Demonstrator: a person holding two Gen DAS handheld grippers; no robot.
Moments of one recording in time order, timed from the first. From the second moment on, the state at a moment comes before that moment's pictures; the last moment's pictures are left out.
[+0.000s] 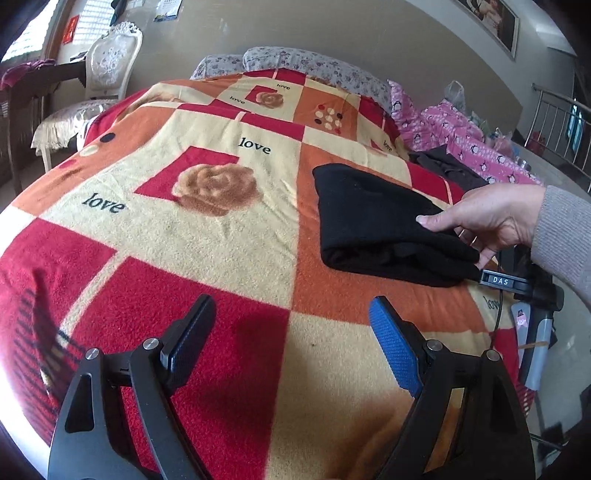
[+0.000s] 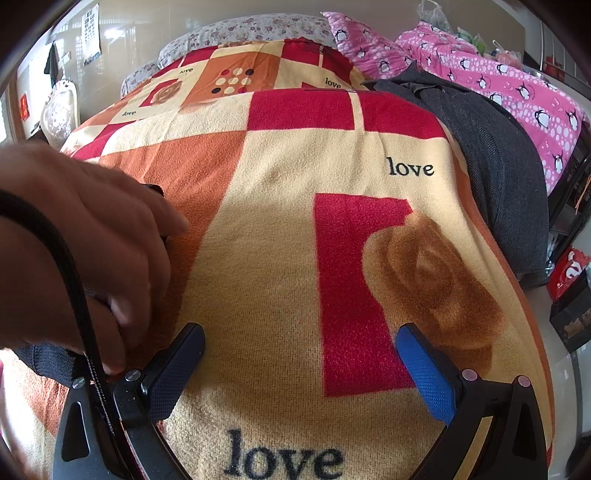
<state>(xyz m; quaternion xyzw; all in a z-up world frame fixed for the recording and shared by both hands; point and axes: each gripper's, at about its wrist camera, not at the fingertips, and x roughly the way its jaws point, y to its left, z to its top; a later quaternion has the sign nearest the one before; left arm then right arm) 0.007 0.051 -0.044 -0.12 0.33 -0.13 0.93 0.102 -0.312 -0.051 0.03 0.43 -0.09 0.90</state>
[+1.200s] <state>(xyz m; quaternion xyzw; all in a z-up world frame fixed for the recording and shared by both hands) 0.008 0.065 -0.044 -0.17 0.32 -0.15 0.92 0.102 -0.313 -0.051 0.03 0.43 -0.09 0.90</state>
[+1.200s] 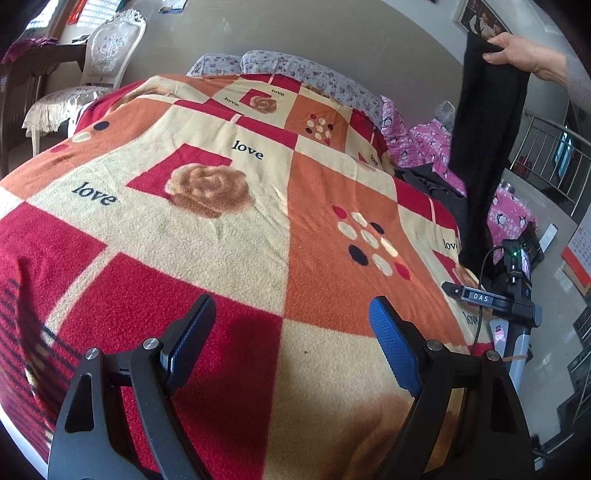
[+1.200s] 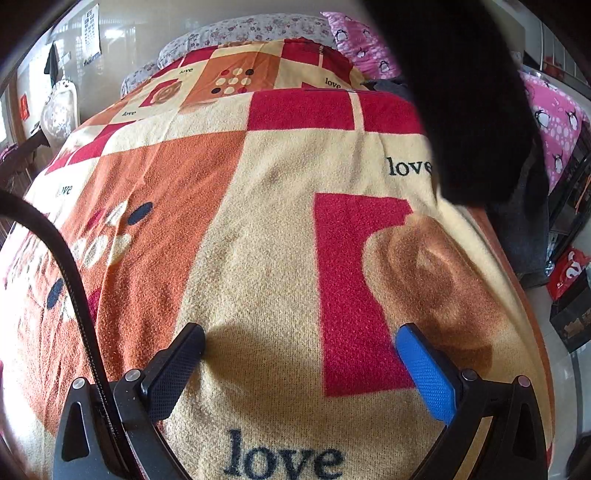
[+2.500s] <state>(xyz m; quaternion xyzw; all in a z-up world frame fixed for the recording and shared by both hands) 0.007 0.076 -0.044 -0.18 0.32 -0.13 0.92 0.100 -0.320 -0.051 0.03 0.43 -0.09 0.90</state>
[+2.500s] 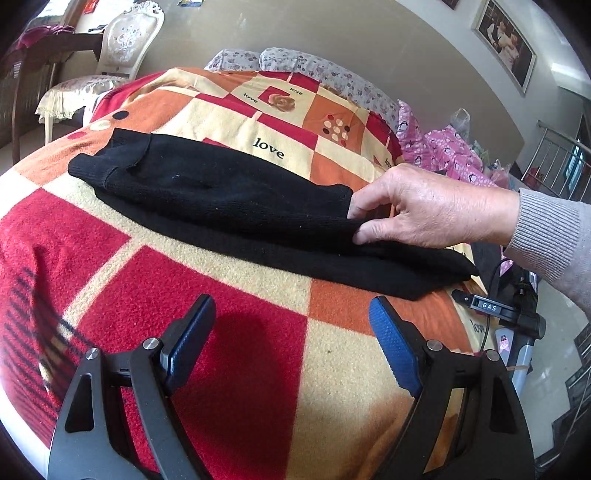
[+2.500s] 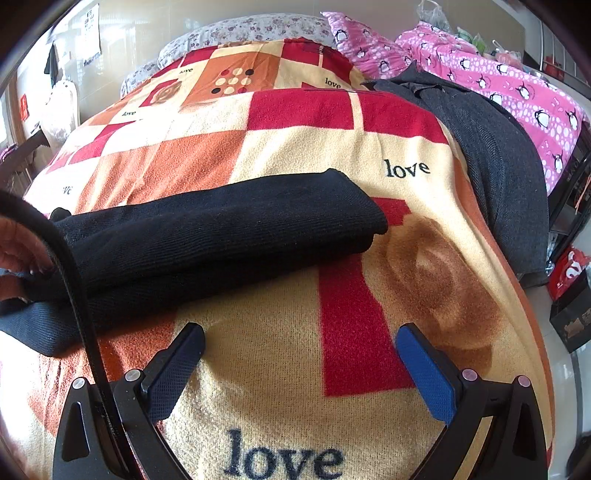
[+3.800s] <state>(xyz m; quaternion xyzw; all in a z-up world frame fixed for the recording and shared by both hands) 0.013 0.062 -0.048 -0.15 0.35 -0.08 0.92 0.099 -0.321 -0.052 0.03 0.42 -0.09 0.90</state>
